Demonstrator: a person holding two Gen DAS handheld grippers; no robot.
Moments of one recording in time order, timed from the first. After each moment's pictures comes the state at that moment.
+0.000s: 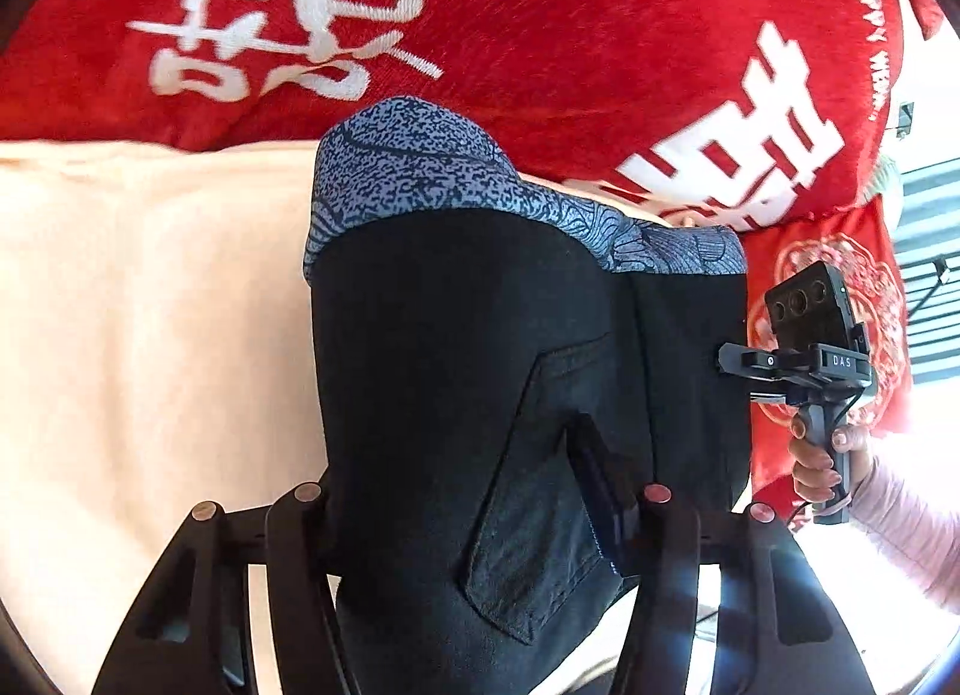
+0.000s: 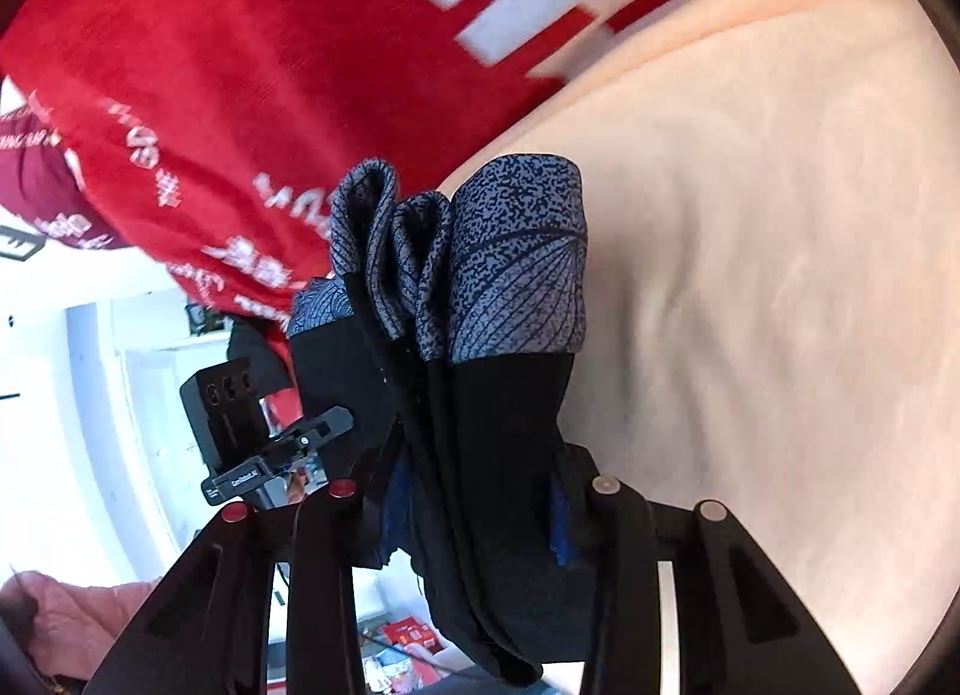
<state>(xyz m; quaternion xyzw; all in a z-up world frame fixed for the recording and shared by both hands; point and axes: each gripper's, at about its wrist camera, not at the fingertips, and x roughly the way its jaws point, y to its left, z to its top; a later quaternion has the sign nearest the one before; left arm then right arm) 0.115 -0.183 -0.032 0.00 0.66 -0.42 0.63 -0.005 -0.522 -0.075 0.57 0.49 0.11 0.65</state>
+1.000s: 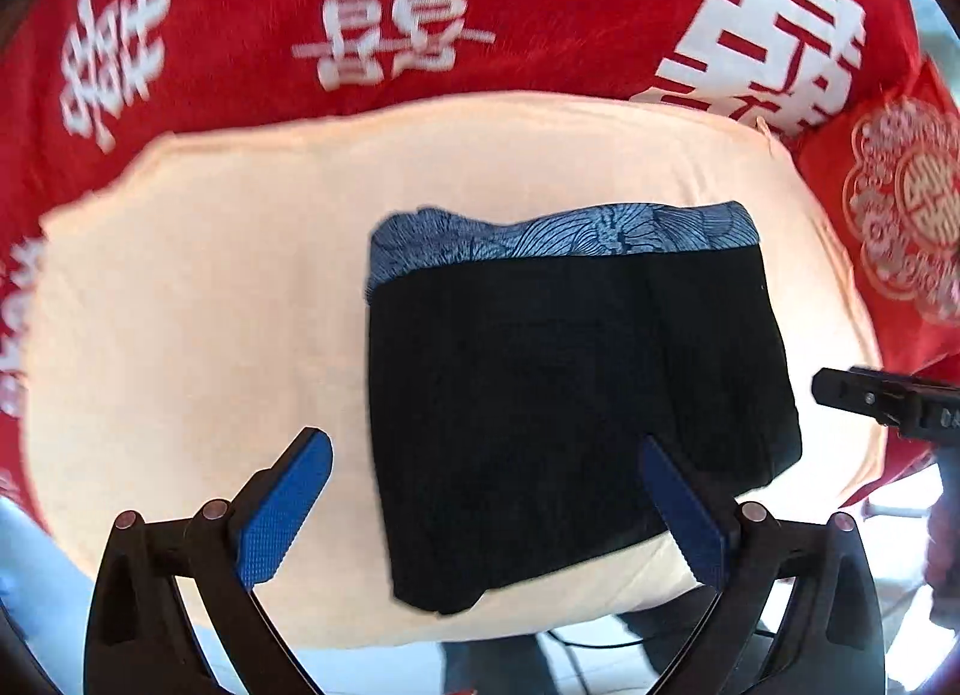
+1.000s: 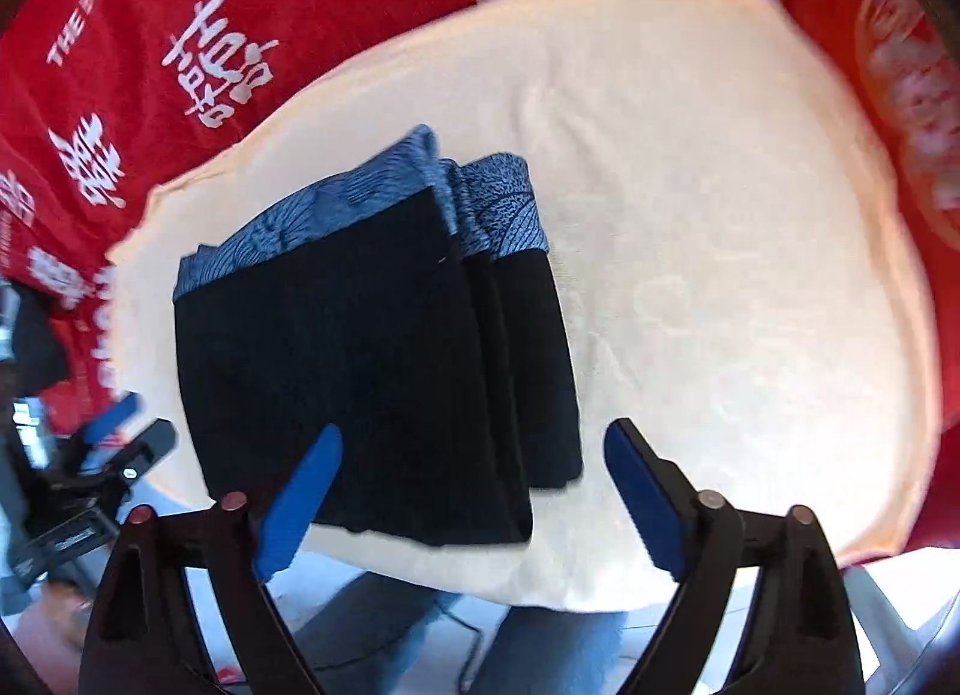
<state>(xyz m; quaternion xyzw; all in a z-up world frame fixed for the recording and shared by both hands) -0.004 -0.127 0.032 0.20 0.60 -0.30 0.72 -0.085 -0.375 0.015 0.32 0.62 -0.17 0.70</state>
